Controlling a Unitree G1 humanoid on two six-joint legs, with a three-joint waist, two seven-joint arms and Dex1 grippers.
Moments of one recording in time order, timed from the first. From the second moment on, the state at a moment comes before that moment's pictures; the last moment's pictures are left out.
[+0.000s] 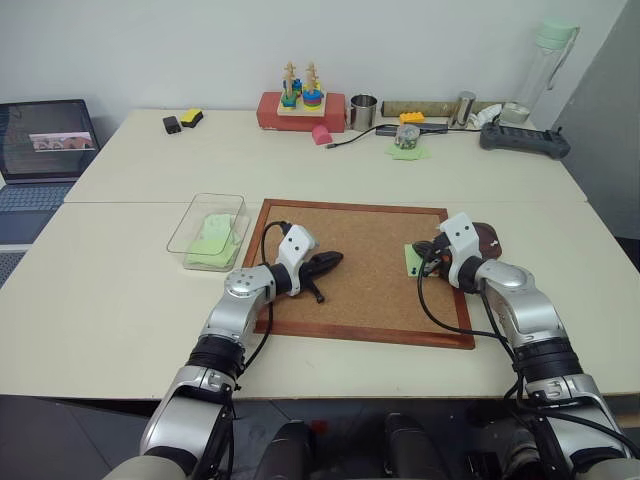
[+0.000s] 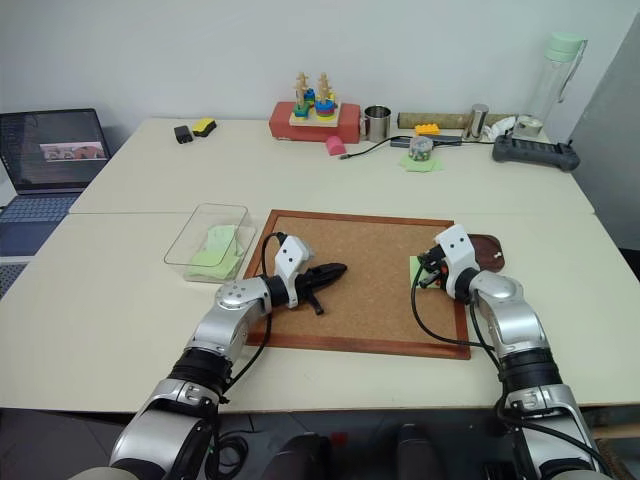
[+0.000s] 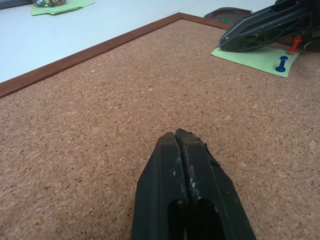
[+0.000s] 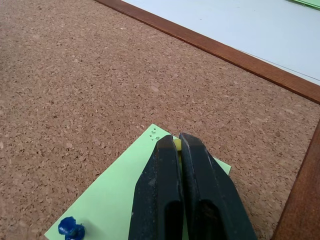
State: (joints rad) left arm -0.59 0.27 -0.12 0.54 -0.14 0.01 -0.84; right arm -0.52 -0.42 0.05 0.28 0.13 0.35 0.59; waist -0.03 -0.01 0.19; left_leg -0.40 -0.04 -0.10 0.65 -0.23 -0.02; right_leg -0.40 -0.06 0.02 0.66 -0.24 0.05
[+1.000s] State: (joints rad) left arm -0.59 0.27 -0.12 0.55 -0.11 0.01 -0.82; right arm -0.44 -0.52 -0.10 0.05 0.12 0.56 0.40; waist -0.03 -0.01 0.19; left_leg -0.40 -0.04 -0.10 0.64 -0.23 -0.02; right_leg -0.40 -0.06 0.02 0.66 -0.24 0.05
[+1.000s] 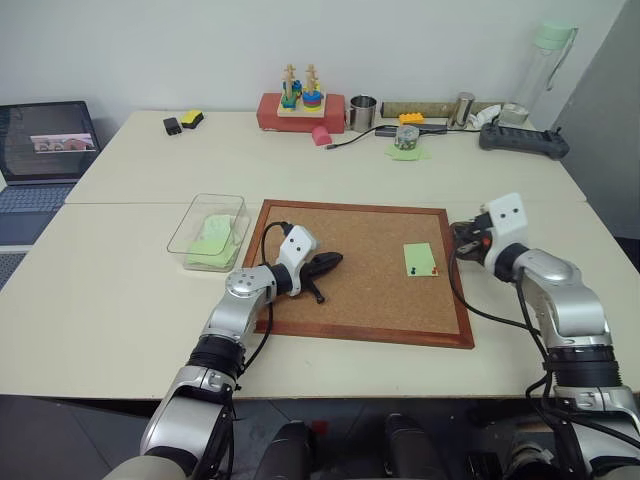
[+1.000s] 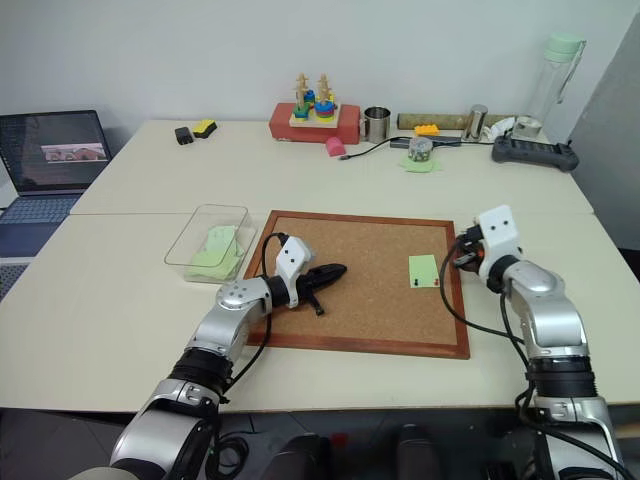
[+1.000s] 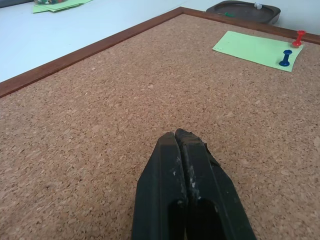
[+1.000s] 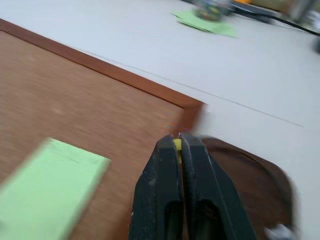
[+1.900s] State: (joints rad) left arm -0.60 0.27 -0.13 0.56 -0.11 0.01 -0.82; right arm -0.41 -0.46 -0.17 0.09 0.14 0.48 0.32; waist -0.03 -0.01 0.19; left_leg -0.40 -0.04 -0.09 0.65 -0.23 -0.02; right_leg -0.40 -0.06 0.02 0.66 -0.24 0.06
